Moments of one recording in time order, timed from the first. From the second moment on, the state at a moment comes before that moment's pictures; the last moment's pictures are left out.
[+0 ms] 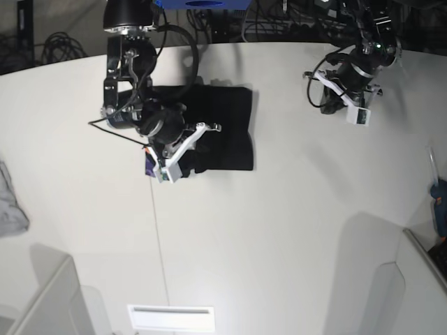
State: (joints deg) left arm 27.7 -6.7 -24.1 106.7 -24.7 -25.8 43.3; right arm -5.4 -6.4 -0.5 101.1 24.7 9.0 -66.5
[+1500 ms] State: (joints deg) left arm 30.1 -8.8 -30.0 106.2 -26.5 -25.9 43.4; right arm -7.1 -6.0 -8.6 100.2 30.7 -1.1 -57.7
